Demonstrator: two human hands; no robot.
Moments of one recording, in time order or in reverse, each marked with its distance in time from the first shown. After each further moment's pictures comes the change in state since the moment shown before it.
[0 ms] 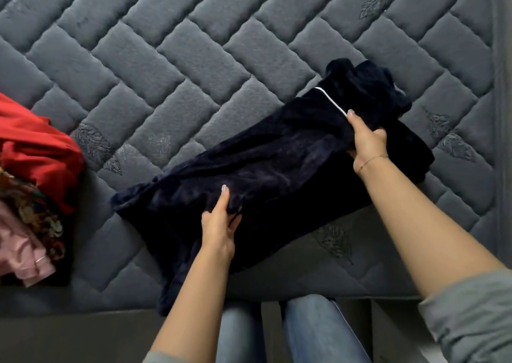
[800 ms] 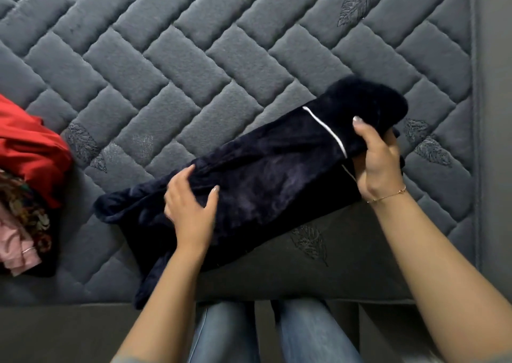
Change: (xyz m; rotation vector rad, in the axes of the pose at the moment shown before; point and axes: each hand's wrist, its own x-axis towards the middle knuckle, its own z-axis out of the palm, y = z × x) left_hand -0.025 -0.007 0.013 1.014 0.275 1.047; right_hand -0.030 -0.030 -0.067 0.248 -0.282 -0.201
